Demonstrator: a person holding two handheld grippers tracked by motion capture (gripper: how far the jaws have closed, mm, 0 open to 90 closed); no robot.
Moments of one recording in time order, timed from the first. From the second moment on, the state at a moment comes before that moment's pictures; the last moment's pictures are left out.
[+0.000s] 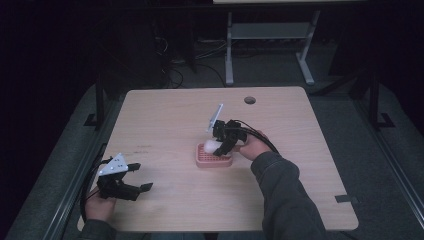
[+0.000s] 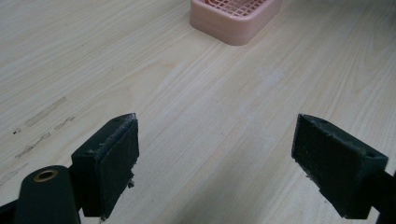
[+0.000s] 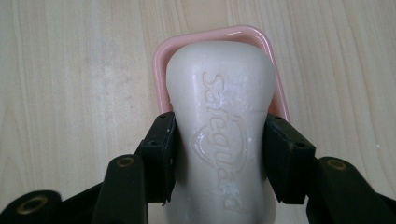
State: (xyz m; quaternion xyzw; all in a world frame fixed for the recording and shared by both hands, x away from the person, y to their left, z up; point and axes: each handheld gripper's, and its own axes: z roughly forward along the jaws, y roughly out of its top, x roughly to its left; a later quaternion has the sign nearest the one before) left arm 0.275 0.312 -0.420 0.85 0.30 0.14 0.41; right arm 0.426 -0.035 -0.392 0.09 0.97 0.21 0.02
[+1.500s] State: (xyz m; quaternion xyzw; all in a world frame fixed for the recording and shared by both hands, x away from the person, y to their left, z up) left arm 0.276 0.311 -0.420 0.85 0.30 0.13 0.41; right arm 0.437 -0.022 -0.422 0.09 0.98 0.20 0.00
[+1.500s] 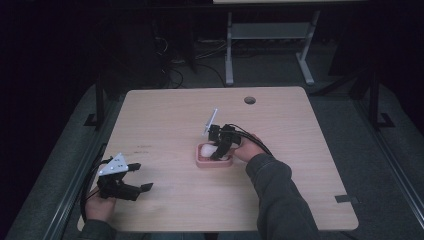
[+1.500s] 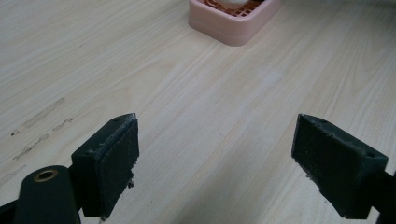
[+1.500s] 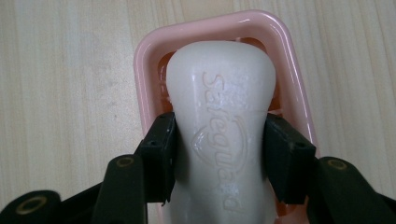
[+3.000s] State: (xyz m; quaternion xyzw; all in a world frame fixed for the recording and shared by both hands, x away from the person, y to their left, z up) left arm 0.276 0.310 -0.421 0.85 0.30 0.13 0.41; right arm 0.427 -0.050 -0.399 0.13 0.96 0.24 0.01
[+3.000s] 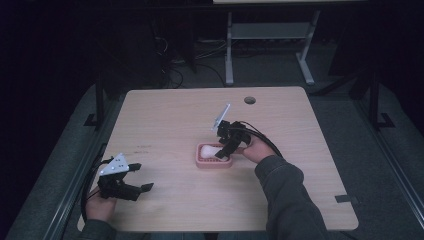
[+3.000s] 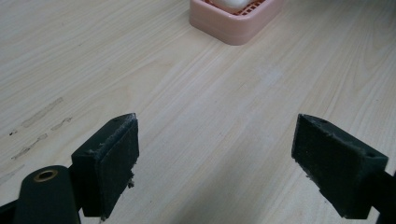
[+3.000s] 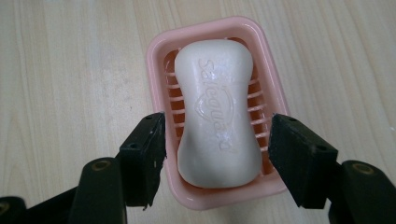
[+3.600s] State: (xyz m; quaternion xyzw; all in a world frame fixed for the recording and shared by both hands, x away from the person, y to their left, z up) left arm 0.276 0.309 -0.421 0.85 0.30 0.13 0.40; right arm 0.419 -0.076 -0.393 0.15 0.96 0.25 0.02
